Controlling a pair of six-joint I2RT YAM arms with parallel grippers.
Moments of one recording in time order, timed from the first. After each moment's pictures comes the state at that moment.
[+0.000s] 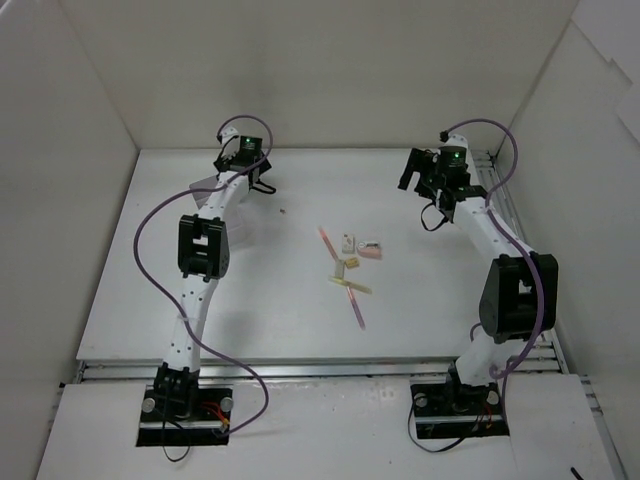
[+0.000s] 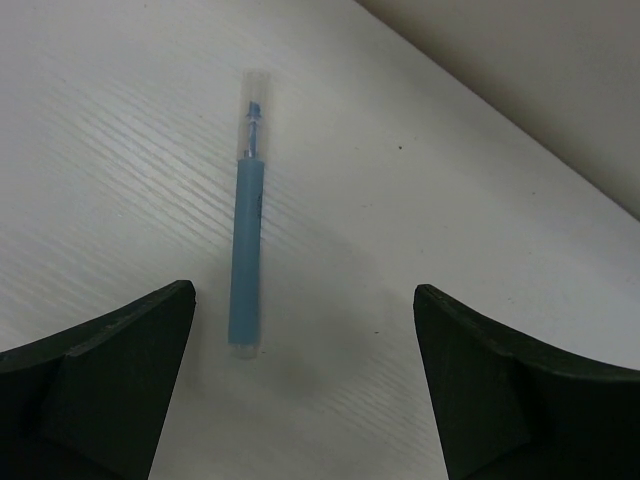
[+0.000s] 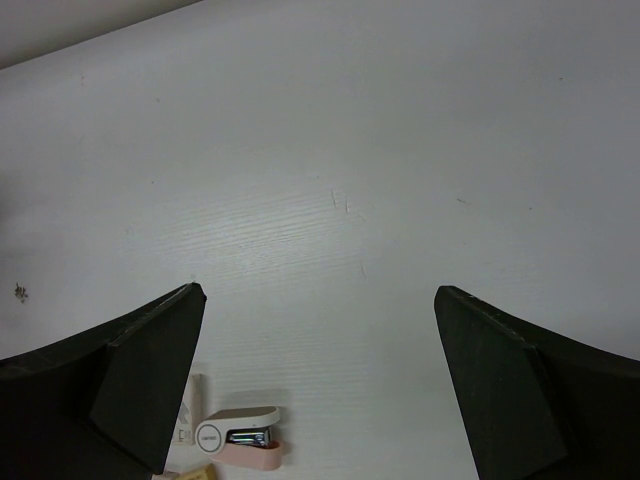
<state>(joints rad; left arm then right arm) -0.20 2.67 2.47 -0.48 -0.43 -0.67 0.09 1.69 1.30 -0.16 0.03 0.33</state>
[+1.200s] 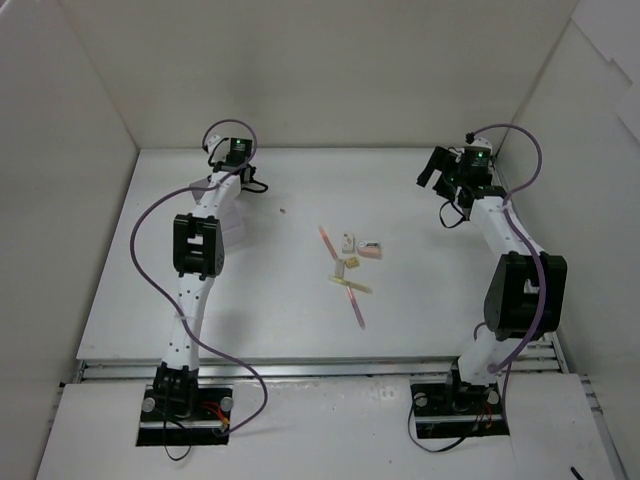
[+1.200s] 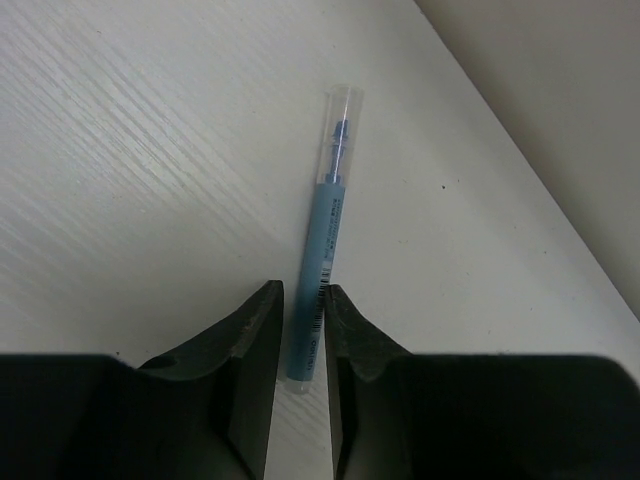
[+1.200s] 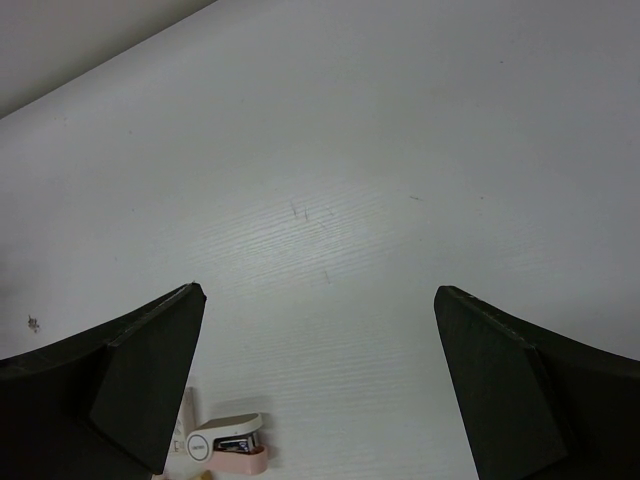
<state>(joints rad) -0.15 2.69 2.46 -0.49 -0.38 -0.91 -0.04 1.70 1.30 -0.18 -0.06 0.40</state>
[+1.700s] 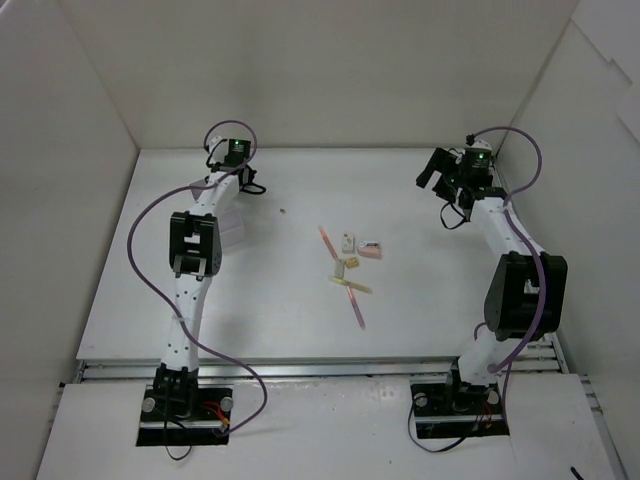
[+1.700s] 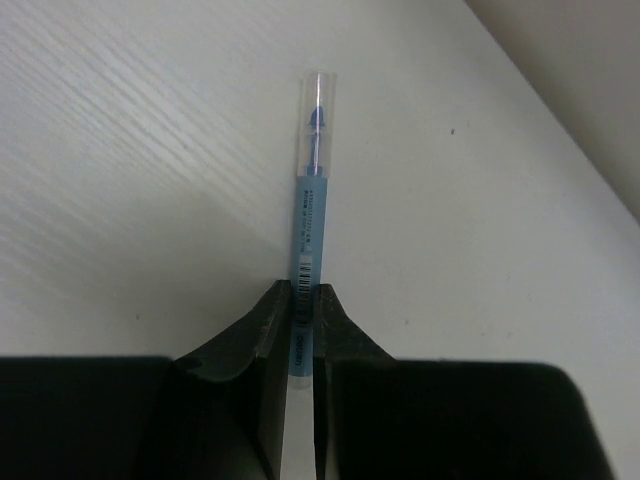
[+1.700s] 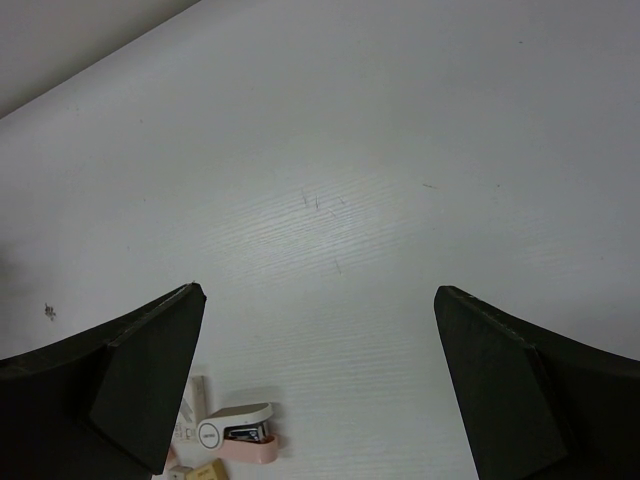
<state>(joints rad) -0.15 2.65 2.39 -0.49 -0.33 -0.88 -0.05 1.70 1.29 -0.17 -0.09 0.42</state>
